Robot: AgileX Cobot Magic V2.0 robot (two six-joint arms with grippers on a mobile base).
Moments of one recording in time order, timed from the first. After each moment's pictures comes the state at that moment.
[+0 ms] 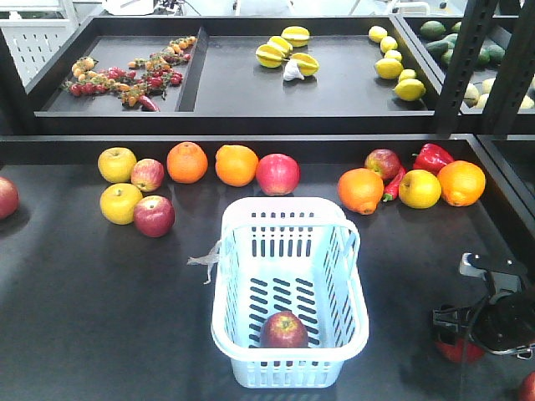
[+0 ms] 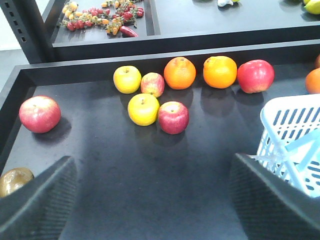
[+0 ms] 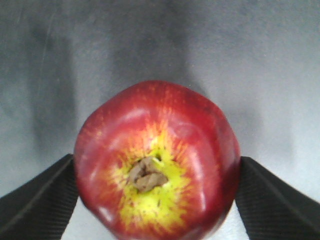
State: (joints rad) left arm -0.40 0.69 -0.82 0.46 0.78 -0.49; right arm -0.15 1.89 -0.67 0.78 0.16 -0.73
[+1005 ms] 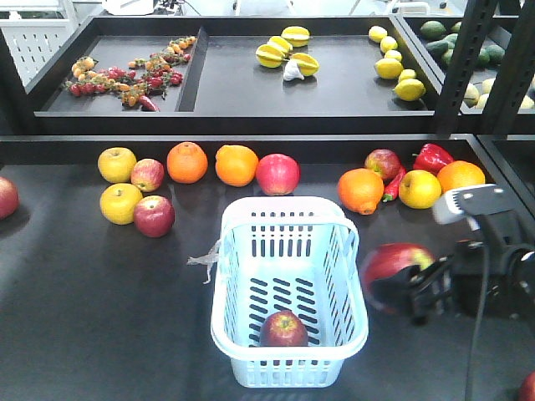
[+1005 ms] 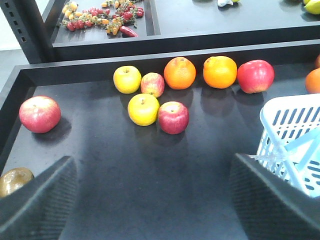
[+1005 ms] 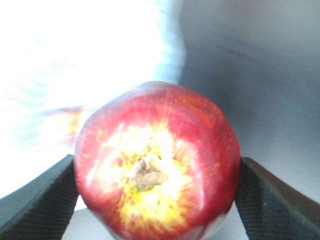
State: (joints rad) left arm -0.40 0.69 -0.82 0.46 0.78 -0.49; right arm 0.12 1.19 -0.65 0.83 0.59 -0.81
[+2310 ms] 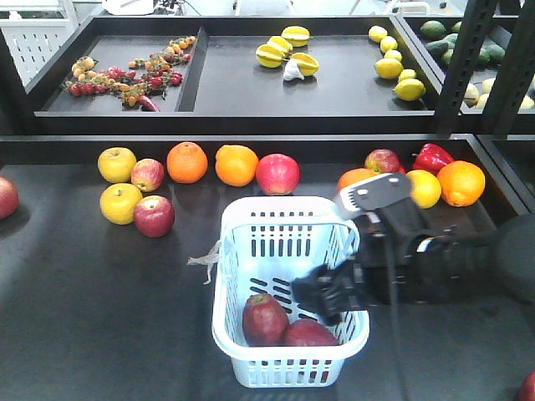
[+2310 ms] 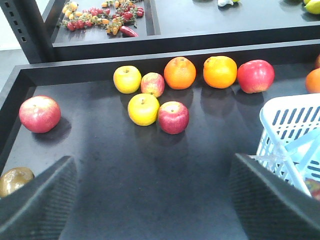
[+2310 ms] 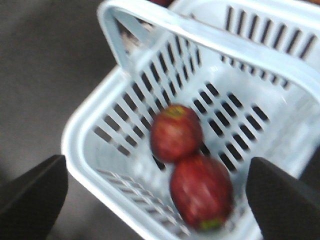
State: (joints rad) left arm -0.40 0.69 -0.82 0.46 0.78 -0.49; right arm 0.42 1.34 -0.78 0.70 0.45 -0.63
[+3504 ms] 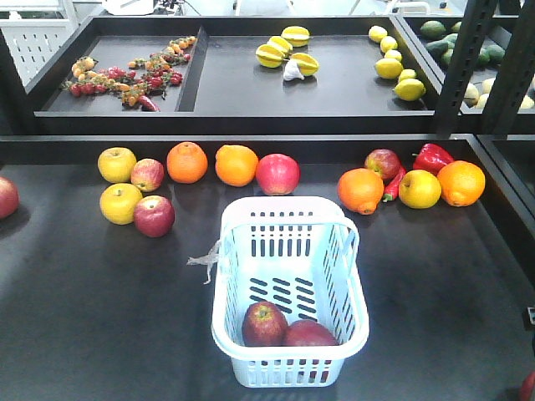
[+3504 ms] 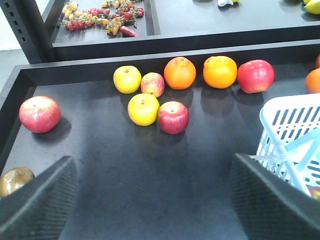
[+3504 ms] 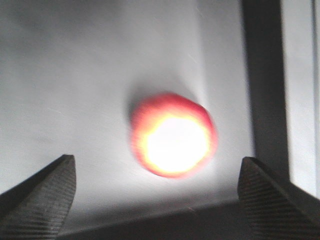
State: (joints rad) left arm -0.40 0.69 -0.82 0.46 0.78 -0.49; right arm -0.31 1.49 -0.78 -0.11 0.80 -0.08
